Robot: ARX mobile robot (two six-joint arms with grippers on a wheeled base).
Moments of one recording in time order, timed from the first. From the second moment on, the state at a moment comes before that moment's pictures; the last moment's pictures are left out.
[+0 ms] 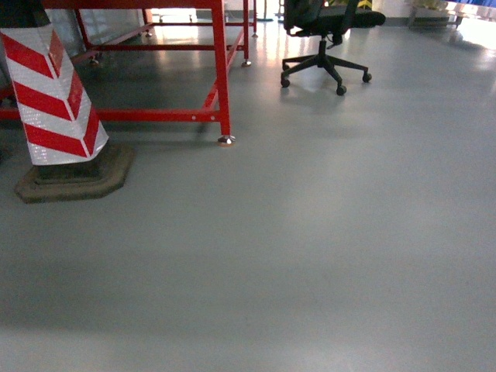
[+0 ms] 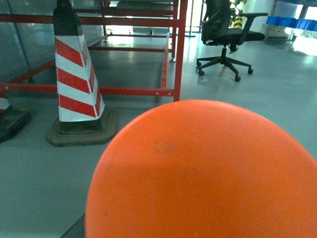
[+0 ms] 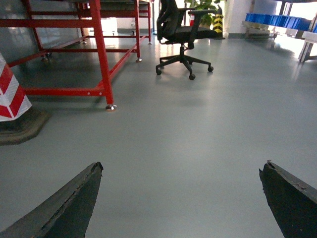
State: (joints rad) left arm 0.00 0.01 0.01 -0.01 0.00 -0.01; right arm 0.00 0.00 0.01 0.00 0.00 0.00
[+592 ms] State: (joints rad) left arm 0.00 0.01 0.01 -0.01 0.00 -0.01; right arm 0.00 0.00 0.01 -0.01 0.00 0.00
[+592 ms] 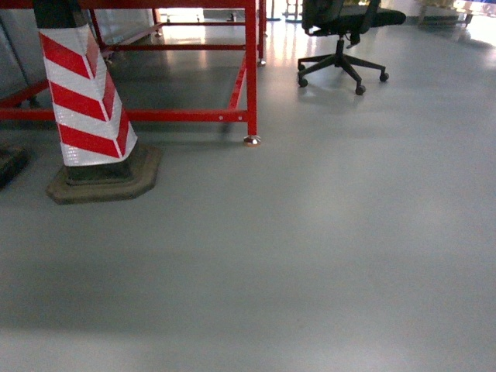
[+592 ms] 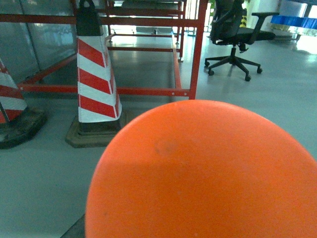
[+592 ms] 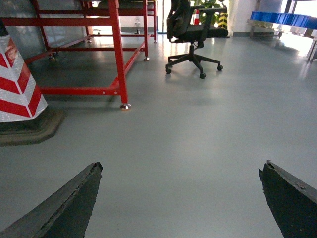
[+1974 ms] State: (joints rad) left arm 0.00 0.01 0.01 -0.01 0.00 -0.01; right arm 0.00 0.00 0.01 0.00 0.00 0.00
